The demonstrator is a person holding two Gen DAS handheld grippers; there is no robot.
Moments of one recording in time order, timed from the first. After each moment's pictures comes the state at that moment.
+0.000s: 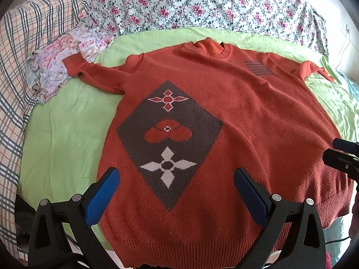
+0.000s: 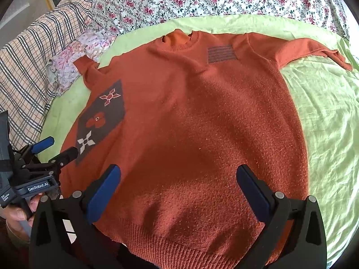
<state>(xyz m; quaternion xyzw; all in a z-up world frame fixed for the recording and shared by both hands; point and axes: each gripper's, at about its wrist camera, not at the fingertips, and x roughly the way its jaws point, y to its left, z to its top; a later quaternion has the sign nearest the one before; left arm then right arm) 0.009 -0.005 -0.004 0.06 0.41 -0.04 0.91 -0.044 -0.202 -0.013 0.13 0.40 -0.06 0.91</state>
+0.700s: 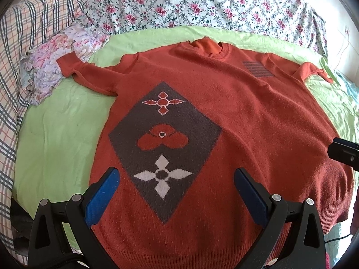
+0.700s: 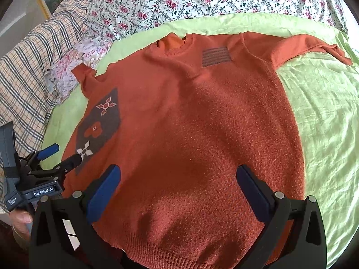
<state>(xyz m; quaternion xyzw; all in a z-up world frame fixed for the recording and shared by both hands) 0.026 -0.008 -0.010 0.07 0.41 -0.04 0.91 -0.039 -0.210 -0.010 0.14 0.41 -0.07 0.90</state>
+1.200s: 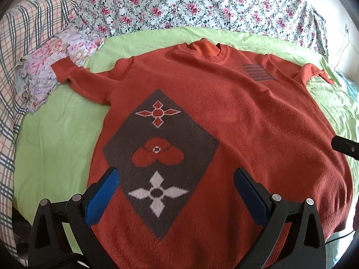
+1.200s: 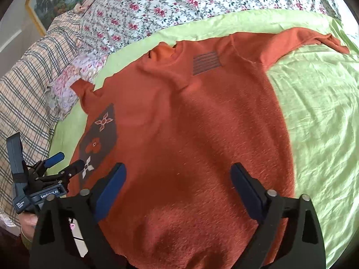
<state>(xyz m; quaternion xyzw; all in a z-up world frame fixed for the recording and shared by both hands) 0.048 -0.018 -0.005 0.07 0.43 -0.05 0.90 -0.042 -0.240 -0.006 0.20 0.38 -0.06 0.90</state>
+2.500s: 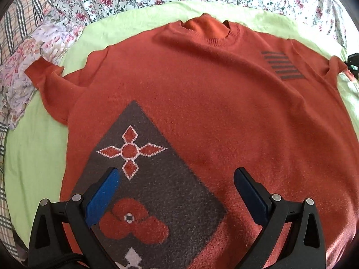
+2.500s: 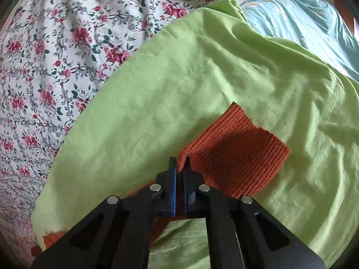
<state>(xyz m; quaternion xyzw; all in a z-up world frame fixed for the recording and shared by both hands) 0.158 -0.050 -0.040 0.08 0.49 -0.04 0.87 0.037 -0.690 0.003 0.38 0.28 -0.36 0.81</state>
